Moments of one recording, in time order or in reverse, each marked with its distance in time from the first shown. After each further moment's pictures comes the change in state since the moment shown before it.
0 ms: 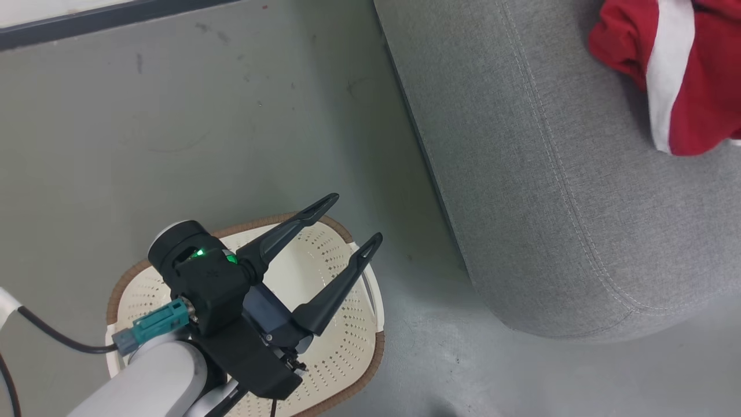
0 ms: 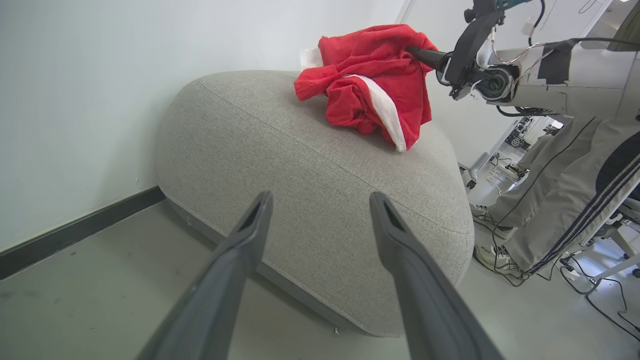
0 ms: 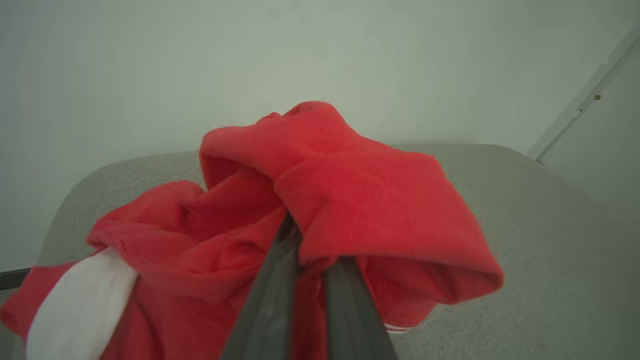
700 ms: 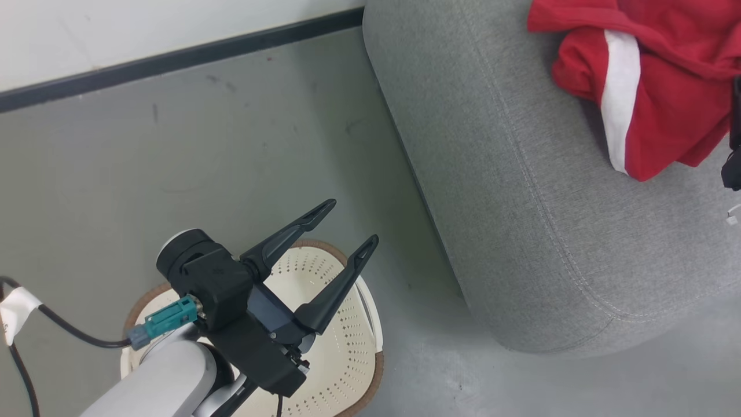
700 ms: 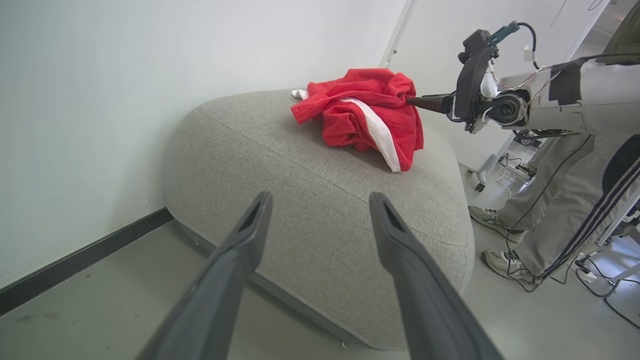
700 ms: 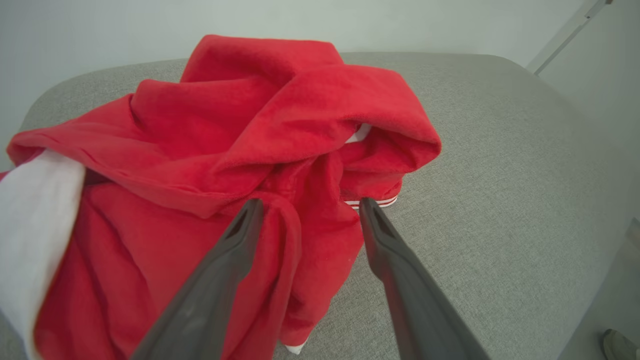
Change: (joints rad) left arm 0.003 -0.035 -0.011 0.093 -0.010 -0.005 -0.041; right arm -0.015 0.072 0.072 0.244 -0.005 0.021 0.159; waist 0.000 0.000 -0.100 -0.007
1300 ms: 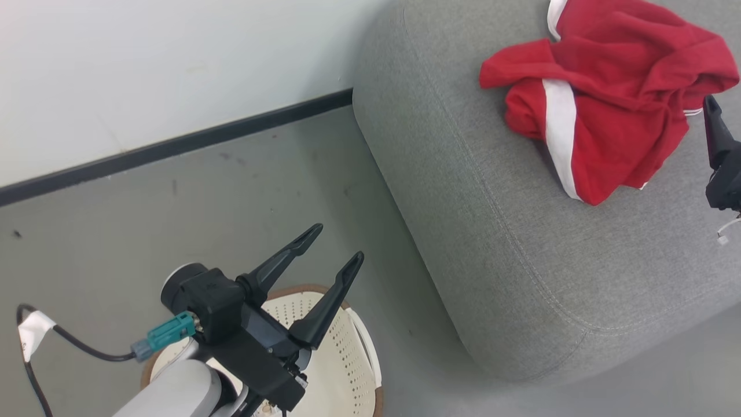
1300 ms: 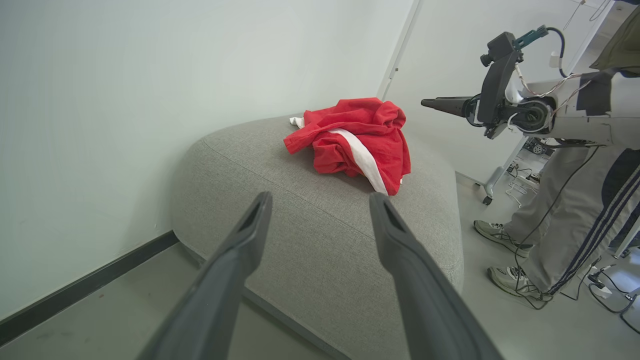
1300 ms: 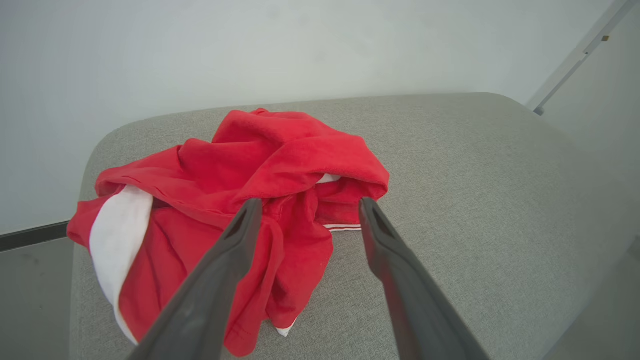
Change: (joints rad) left arm 0.063 -0.042 0.008 0.100 -0.048 -0.002 -0.065; right arm 0.015 0.005 0.055 0.015 -0.029 0.071 0.012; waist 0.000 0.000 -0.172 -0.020
